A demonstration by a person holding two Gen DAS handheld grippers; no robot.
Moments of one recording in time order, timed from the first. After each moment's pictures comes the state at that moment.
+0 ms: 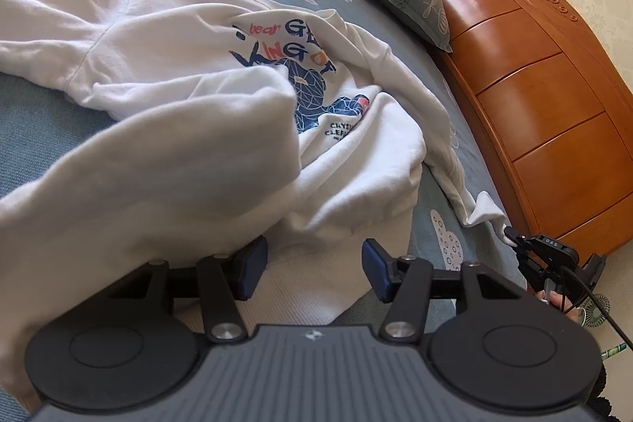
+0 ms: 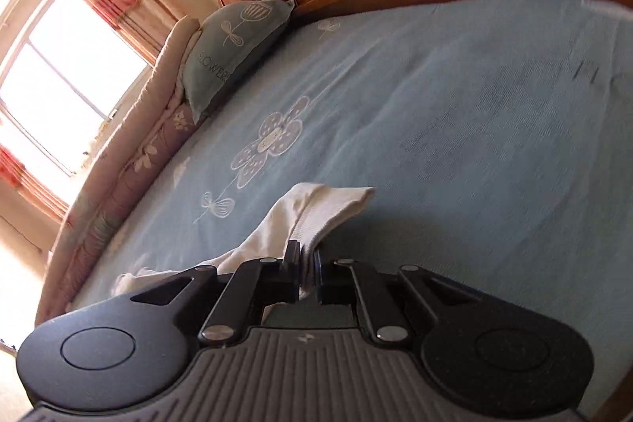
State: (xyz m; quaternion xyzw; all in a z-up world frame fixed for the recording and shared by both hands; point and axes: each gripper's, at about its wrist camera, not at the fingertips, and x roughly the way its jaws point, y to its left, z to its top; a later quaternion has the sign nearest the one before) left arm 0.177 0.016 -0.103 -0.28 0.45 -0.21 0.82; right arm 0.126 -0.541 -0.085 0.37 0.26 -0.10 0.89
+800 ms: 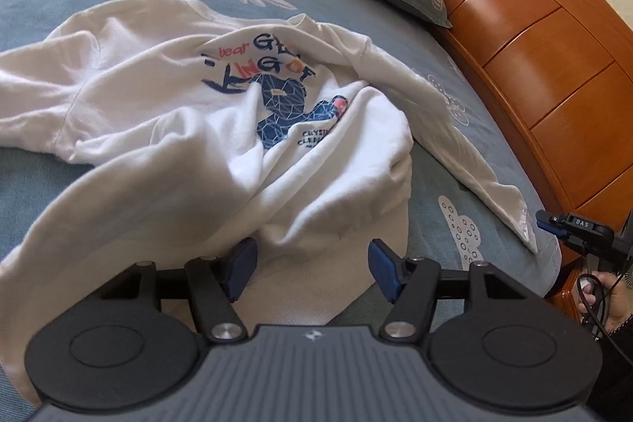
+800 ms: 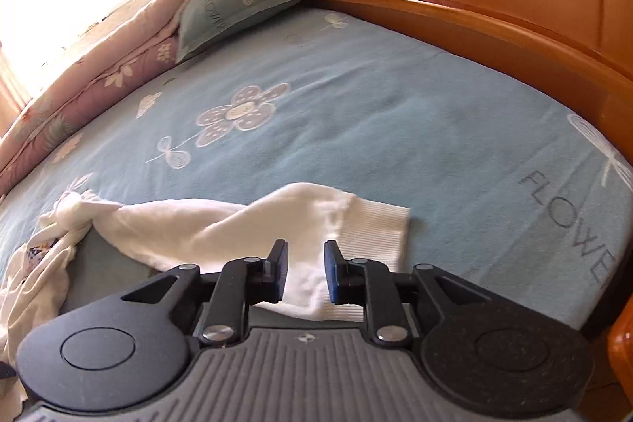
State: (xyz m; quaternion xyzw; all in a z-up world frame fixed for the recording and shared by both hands) left arm 0.174 -0.013 -0.069 -0.18 0.44 -0.20 0.86; right arm 0.121 -0.533 -0.054 0.21 0.34 -0.09 0.91
